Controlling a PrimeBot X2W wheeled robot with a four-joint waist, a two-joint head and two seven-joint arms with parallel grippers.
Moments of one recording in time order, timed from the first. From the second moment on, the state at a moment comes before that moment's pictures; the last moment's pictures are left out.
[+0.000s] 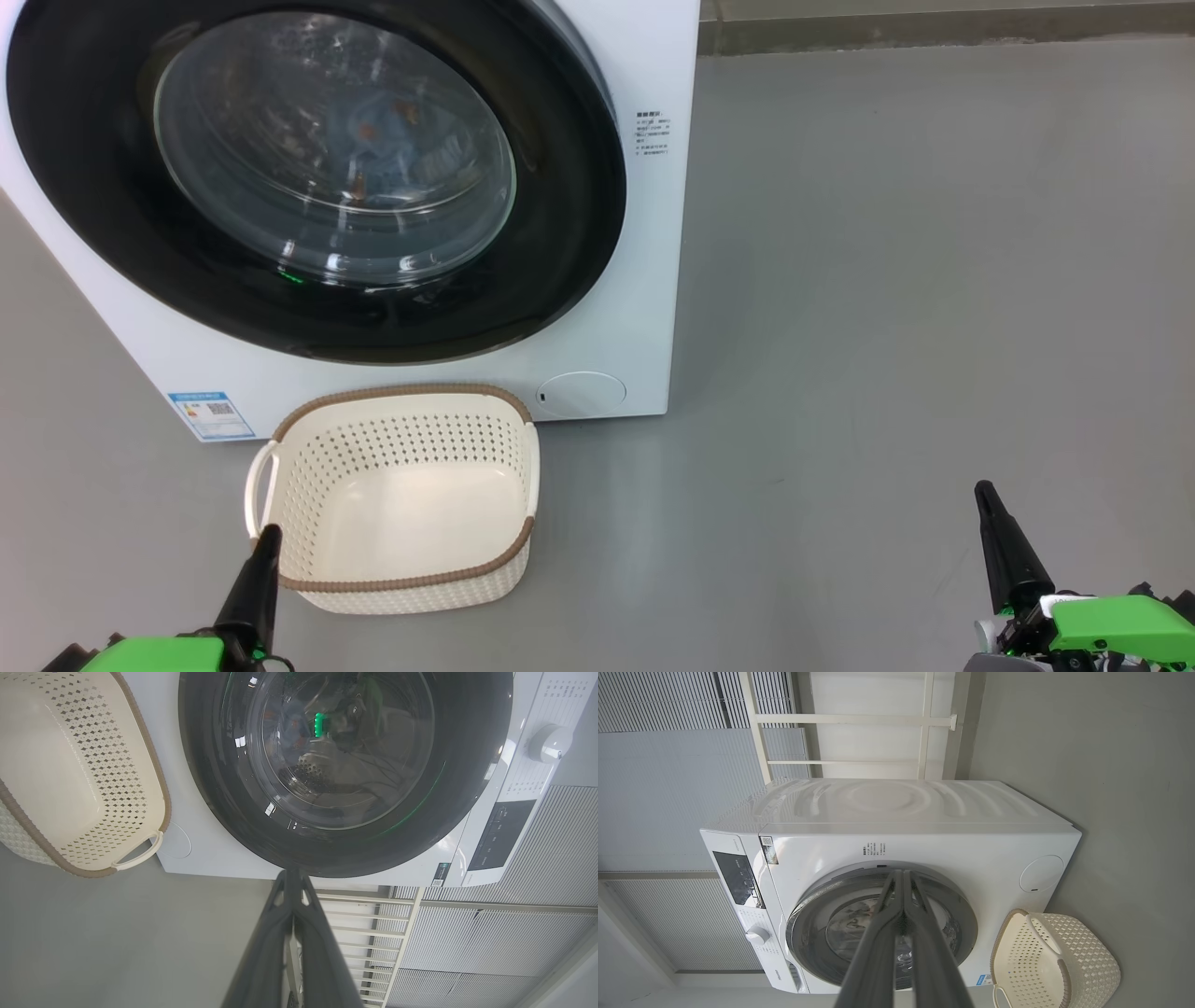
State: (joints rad) left arm -0.07 0.04 0.07 0.27 -1.62 -0.12 0.11; right arm -0.06 -0.04 -0.14 0.27 1.61 0.13 0.10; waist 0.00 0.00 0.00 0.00
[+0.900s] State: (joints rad) left arm -0.07 0.04 0.07 0.27 -1.62 -0.12 0.11; right arm -0.06 -0.04 -0.14 0.27 1.61 0.13 0.10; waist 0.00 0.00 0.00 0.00
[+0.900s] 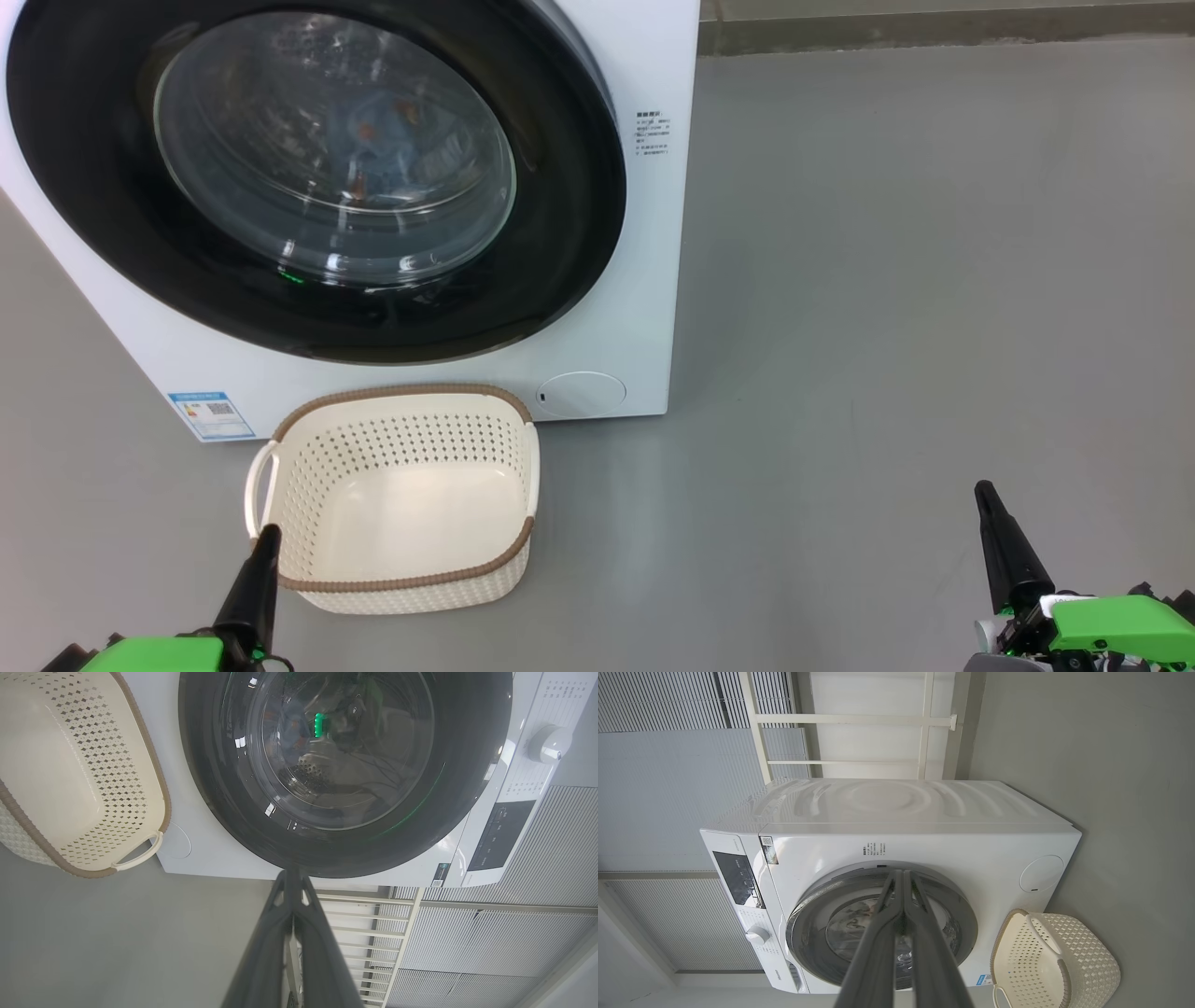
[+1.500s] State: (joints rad) left arm -0.07 0.04 0.08 0.27 -1.62 -0.12 0.11; right arm -0.06 -0.04 -0.14 0.27 1.61 0.13 0.10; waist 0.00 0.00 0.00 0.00
